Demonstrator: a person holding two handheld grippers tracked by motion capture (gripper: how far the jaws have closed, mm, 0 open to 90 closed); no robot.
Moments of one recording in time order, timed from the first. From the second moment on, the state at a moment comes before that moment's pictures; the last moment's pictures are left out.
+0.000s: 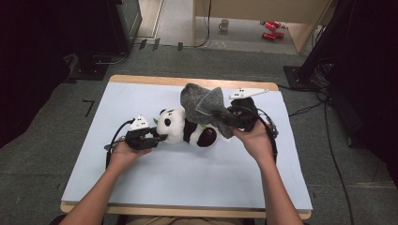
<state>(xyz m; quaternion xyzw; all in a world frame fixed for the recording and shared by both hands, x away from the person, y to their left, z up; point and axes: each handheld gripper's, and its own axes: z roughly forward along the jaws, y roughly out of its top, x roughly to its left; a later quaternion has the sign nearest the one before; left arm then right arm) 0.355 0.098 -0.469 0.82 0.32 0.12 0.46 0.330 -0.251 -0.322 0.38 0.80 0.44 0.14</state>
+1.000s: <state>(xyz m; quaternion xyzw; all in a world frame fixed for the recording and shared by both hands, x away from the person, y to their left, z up) 0.360 0.116 -0.473 0.82 0.31 0.11 0.47 0.354 -0.242 -0.401 0.38 0.81 0.43 0.10</state>
